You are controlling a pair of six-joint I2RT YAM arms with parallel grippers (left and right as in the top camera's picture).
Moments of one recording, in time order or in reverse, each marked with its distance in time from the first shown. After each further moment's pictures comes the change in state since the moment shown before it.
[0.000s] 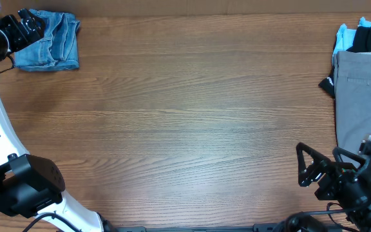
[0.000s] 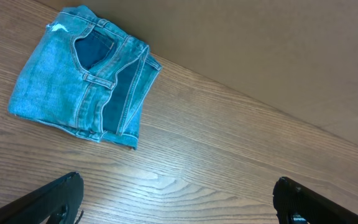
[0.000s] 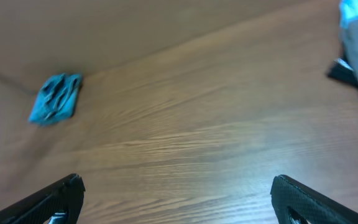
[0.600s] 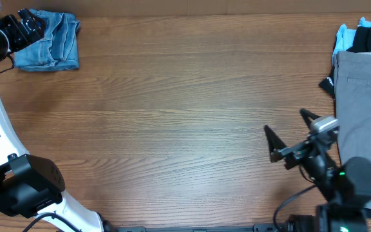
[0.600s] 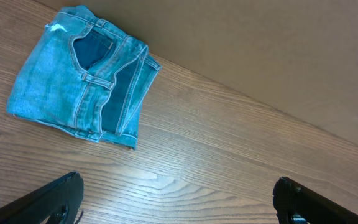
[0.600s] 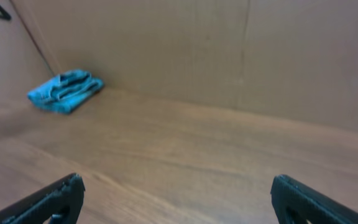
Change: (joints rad) left arm 0.000 0.000 0.000 0.000 0.003 0.000; right arm 0.442 -0.191 -0.793 1.123 0.168 -0.002
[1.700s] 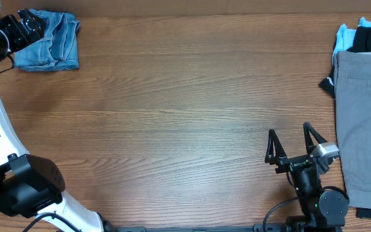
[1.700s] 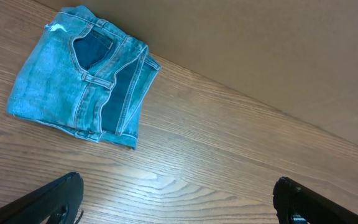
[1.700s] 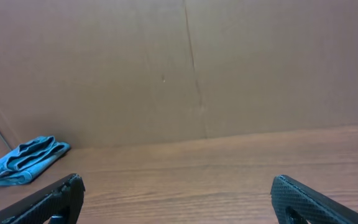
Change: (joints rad) left arm 0.000 0.000 0.000 0.000 0.000 0.000; right arm 0.144 -0.406 -0.422 0.295 0.383 0.270
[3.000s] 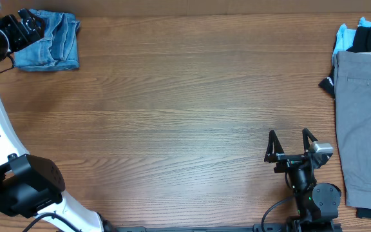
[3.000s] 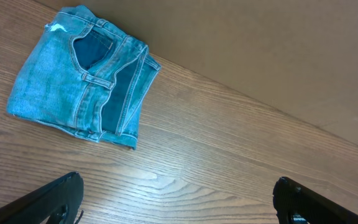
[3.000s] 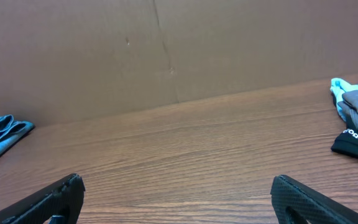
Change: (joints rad) left arm 0.000 0.000 0.000 0.000 0.000 0.000; right arm 0.000 -0.003 -0.046 -0.111 0.096 -0.004
